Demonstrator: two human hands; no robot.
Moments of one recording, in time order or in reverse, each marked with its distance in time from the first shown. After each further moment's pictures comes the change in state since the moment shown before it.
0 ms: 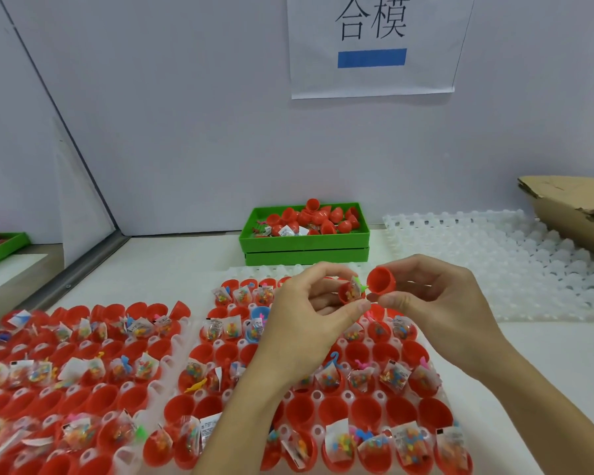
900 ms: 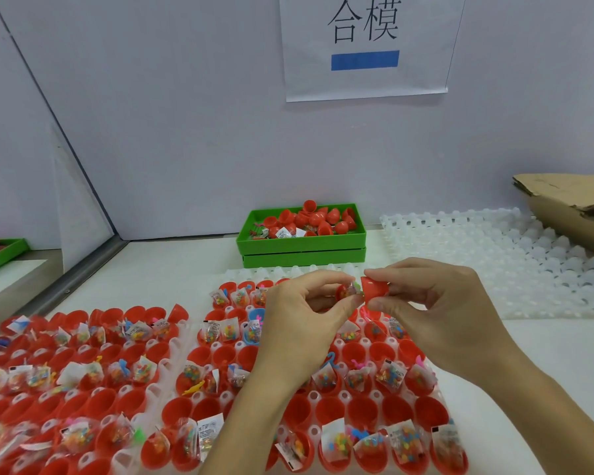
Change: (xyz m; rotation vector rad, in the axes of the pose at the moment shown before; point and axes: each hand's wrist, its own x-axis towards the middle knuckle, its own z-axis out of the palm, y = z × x) left_hand -0.002 0.000 0.007 0.140 0.131 0.103; right_hand -0.007 -0.010 0.000 -0.380 -0.013 -0.252
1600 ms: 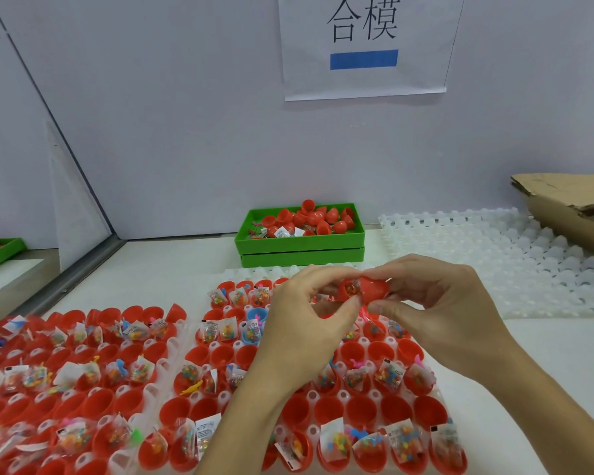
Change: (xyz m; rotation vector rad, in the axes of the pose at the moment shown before) left_hand -0.001 0.006 -0.002 0.027 -0.076 0.047; right_hand 0.000 0.009 -0.002 0.229 -0.024 -0.003
